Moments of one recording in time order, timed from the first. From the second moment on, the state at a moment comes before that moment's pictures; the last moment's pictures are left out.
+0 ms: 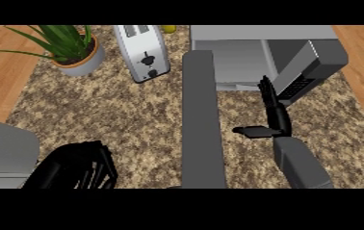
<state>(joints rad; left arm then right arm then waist) 0.19 0.00 -0.07 -2.05 0.13 -0.47 0.09 -0.54 -0.15 -0.08 -0.35 -0.08 0.01 -0.97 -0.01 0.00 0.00</state>
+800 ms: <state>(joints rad) -0.12 0.00 -0.41 -1.64 -0.11 -0.24 -0.04 -0.03 -0.25 -0.02 -0.91 -0.13 0.12 -0.91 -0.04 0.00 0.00</state>
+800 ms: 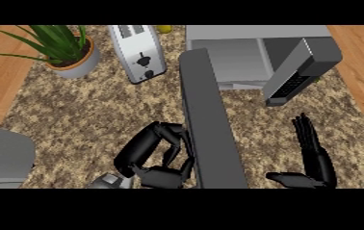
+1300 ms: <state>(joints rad) -0.33 0.00 -0.65 -1.17 -0.08 0.10 -0.27 0.16 -0.34 -0.01 -1.21 -0.16 0.21 -0.89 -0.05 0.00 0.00</state>
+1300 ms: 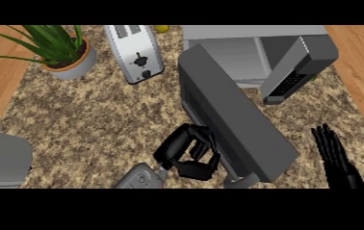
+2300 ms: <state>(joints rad) -0.60 0.01 -0.93 -0.90 0.42 0.45 -0.46 0.26 -0.45 0.01 -1.67 -0.32 0.36 -0.68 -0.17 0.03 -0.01</state>
